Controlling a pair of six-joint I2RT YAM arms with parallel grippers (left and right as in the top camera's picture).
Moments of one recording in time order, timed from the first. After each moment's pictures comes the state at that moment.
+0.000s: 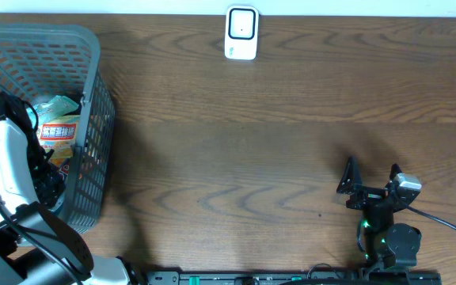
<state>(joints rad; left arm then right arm) 0.53 1.65 1.33 -1.40 -0.33 -1.90 -0.01 0.01 0.01 -0.07 0.06 0.27</state>
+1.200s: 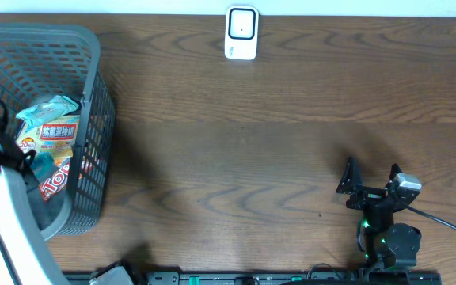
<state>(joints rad) 0.53 1.25 1.41 -1.26 -0.32 -1.58 -0.01 0.01 0.01 -0.07 0.06 0.27</state>
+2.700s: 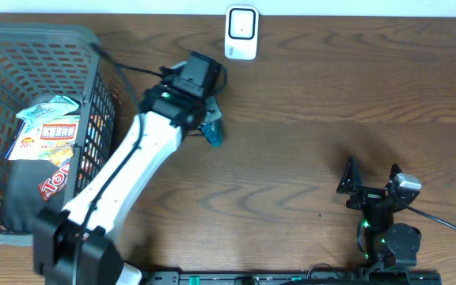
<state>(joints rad) -0.47 1.66 1.42 -0.90 -0.15 -0.80 -0.01 0.01 0.01 -0.07 0.06 0.27</state>
